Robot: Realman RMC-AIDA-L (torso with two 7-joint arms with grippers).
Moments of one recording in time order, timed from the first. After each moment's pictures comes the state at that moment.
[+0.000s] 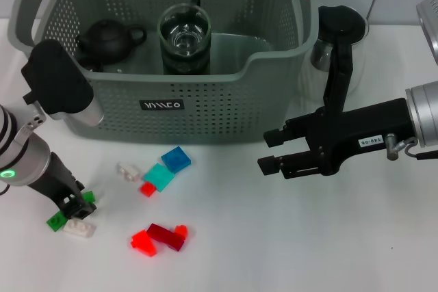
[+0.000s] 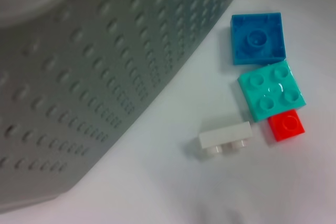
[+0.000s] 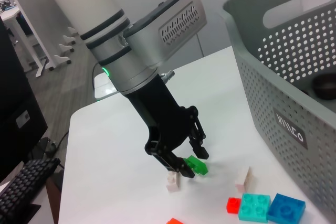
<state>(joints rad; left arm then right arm) -0.41 -2.16 1.33 1.38 2.86 1.51 -2.25 0.67 2.08 -0.98 -0.83 -2.05 -1.63 1.73</state>
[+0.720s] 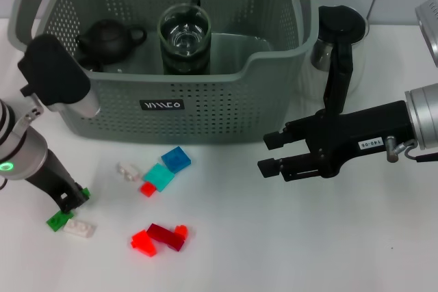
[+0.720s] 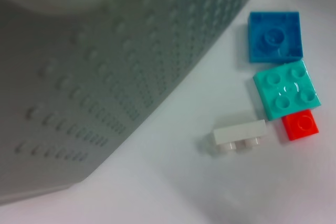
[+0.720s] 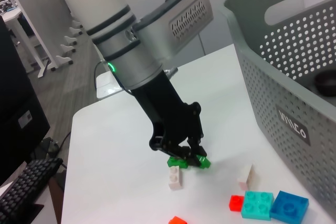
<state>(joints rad) -0.44 -2.14 1.32 1.34 2.86 1.53 -2.28 0.67 2.08 -0.98 -0.82 -2.05 -1.63 1.73</state>
